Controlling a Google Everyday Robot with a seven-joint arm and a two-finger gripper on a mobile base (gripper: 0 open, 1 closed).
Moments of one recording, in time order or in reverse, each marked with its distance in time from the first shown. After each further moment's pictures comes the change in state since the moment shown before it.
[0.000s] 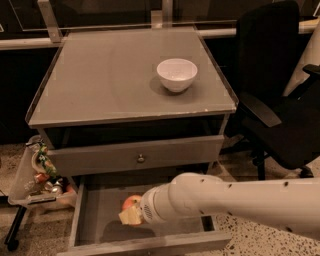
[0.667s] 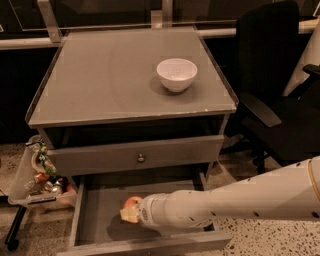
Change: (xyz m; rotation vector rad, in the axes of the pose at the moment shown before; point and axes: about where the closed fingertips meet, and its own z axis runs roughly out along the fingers) arm 0.012 -0.045 0.077 0.052 -0.121 0.154
